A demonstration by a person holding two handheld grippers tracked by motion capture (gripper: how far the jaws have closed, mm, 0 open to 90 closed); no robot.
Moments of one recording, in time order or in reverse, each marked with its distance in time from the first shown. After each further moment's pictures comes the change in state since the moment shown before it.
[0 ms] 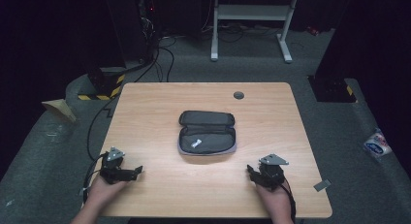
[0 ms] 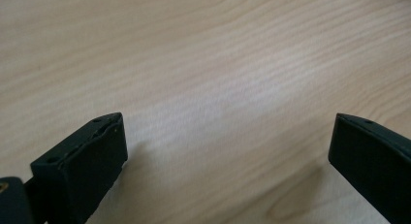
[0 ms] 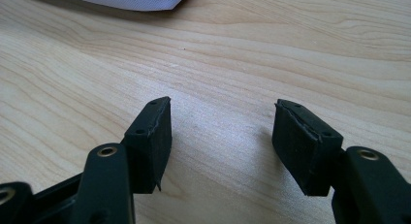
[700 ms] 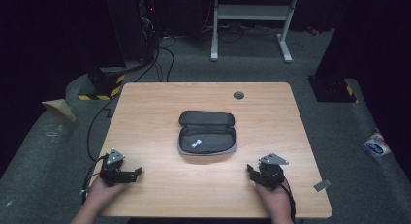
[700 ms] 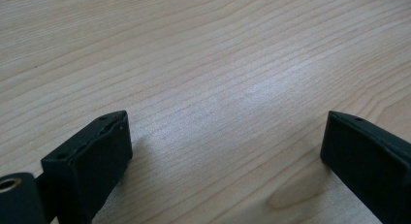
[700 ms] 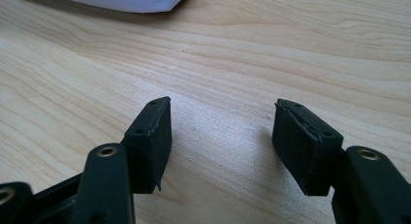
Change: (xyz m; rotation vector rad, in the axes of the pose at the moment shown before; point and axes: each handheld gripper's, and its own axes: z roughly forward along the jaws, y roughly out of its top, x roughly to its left) left arm -0.002 -0.002 0.000 -0.017 -0.004 0.032; right arm -0.001 0.001 0.001 0.001 -0.003 0.004
